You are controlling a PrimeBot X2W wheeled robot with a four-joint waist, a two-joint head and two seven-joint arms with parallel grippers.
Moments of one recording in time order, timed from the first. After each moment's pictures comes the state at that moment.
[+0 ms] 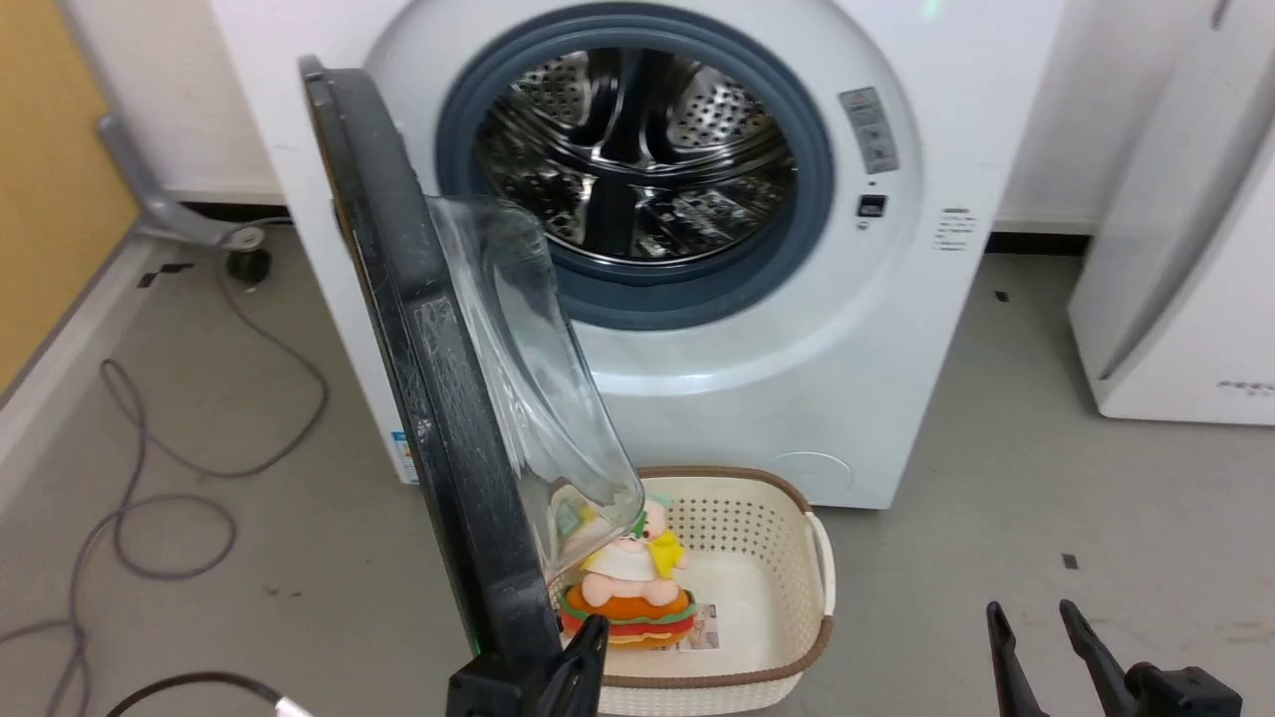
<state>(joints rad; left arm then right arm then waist) -0.02 0.36 -0.75 -0.19 -0.48 0.48 0.05 0.14 -0.05 -0.04 0.15 0.16 0.13 -0.18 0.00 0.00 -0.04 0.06</state>
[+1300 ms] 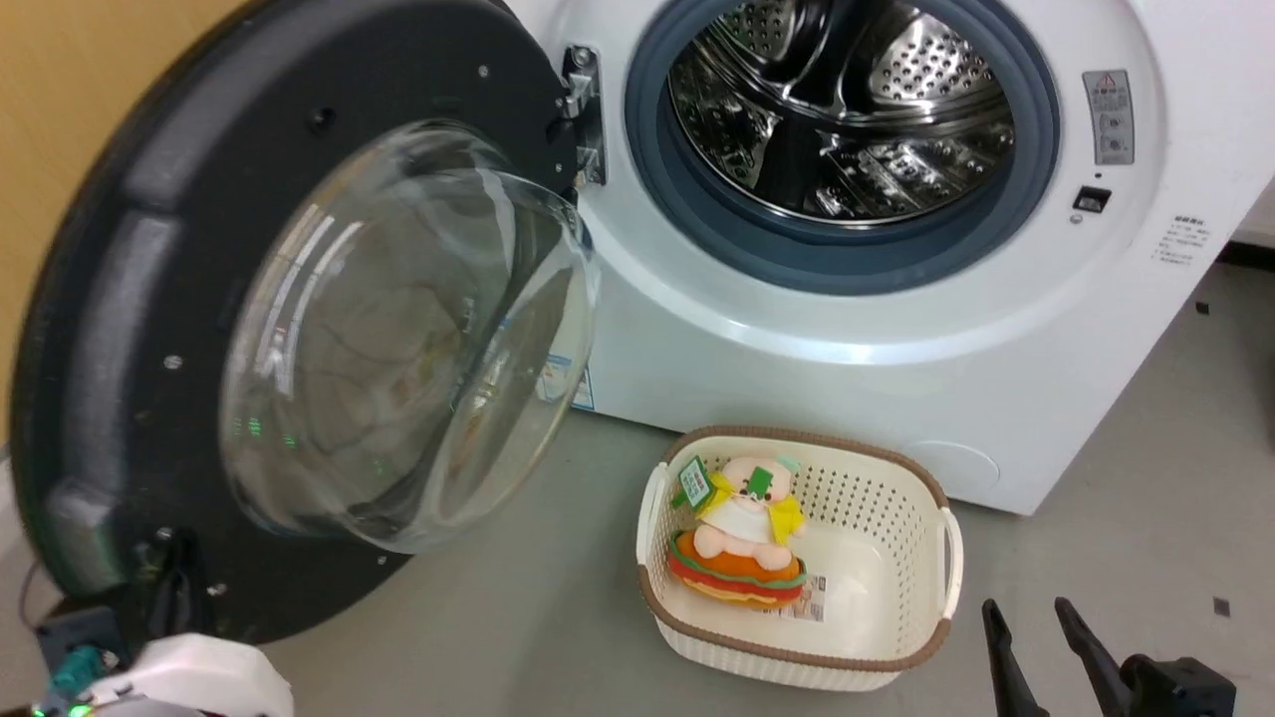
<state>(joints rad) 0.01 0.56 -0.29 0.06 -0.66 0.50 -0.19 0.13 -0.05 -0.04 0.16 0.17 0.13 -0.15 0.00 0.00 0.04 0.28</state>
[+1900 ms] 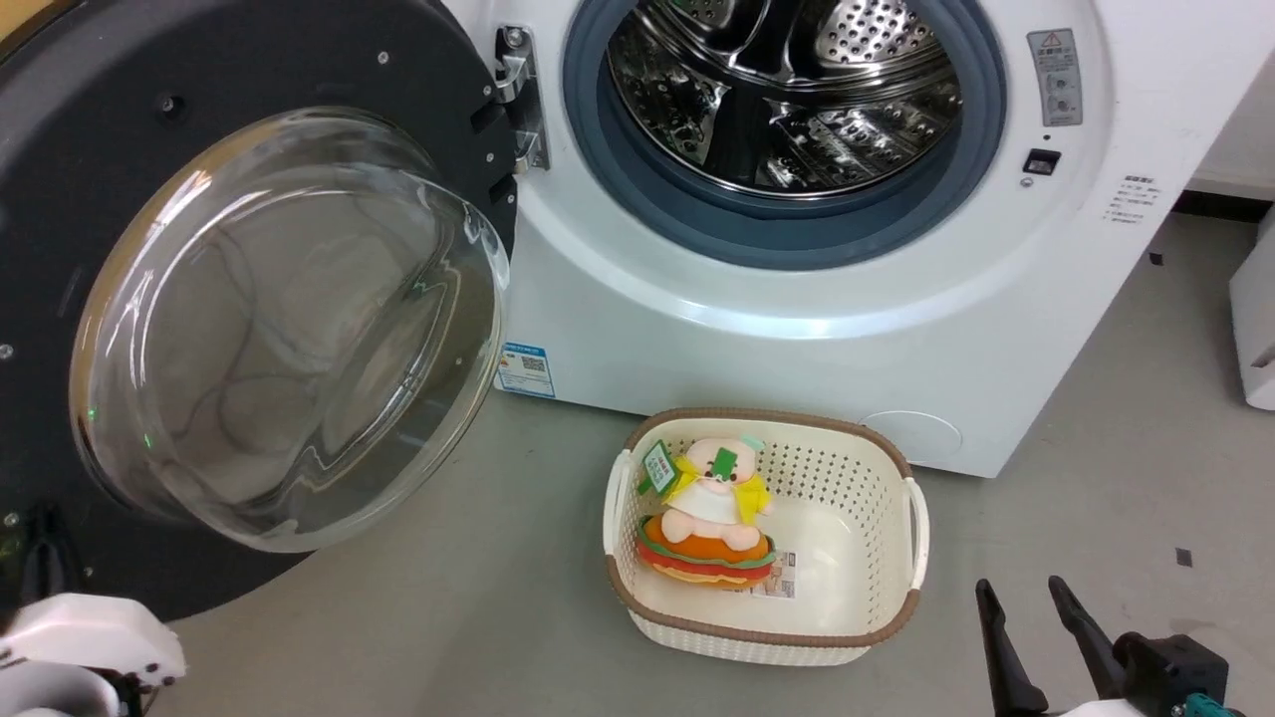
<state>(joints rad) -0.11 0.54 -0.09 0.34 -0.64 0.34 -0.26 0.09 -0.05 -0.04 0.16 0.16 0.13 -0.13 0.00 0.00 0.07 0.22</state>
